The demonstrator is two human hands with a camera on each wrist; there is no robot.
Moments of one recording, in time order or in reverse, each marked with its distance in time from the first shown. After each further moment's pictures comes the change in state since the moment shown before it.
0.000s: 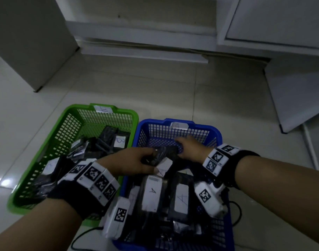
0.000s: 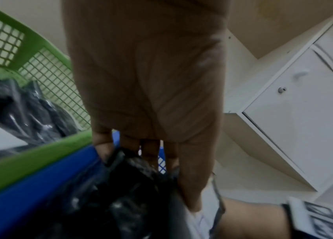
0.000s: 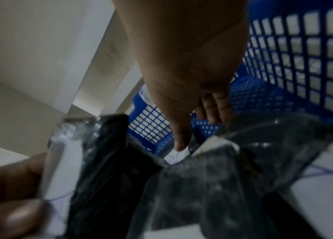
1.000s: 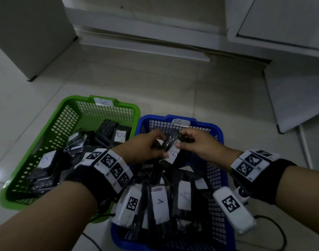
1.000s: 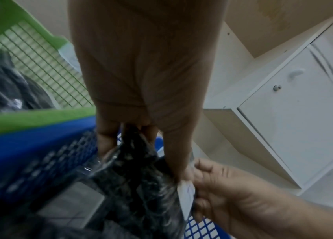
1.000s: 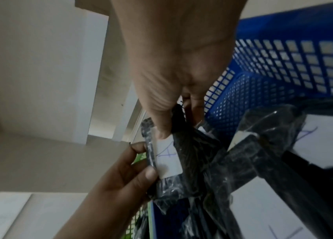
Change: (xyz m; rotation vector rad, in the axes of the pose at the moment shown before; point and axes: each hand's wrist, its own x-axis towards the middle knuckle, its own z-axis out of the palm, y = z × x) left_hand 0.020 0.002 -0.001 -0.059 0.146 0.066; right_hand -0.045 -0.020 -0.019 0.668 0.134 -0.135
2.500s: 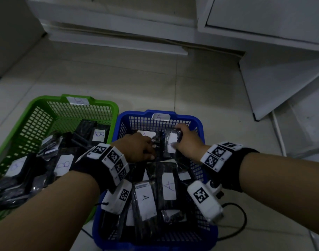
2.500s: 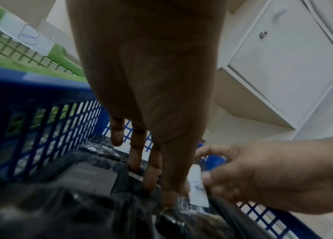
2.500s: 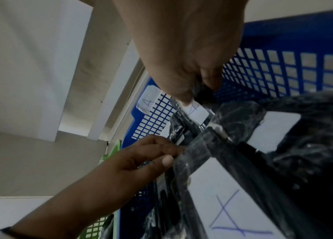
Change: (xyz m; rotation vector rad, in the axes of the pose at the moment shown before) left_hand 0.046 -0.004 0.026 0.724 -0.306 0.157; right_hand -0.002 0.035 -0.003 -0.323 0.250 0.299
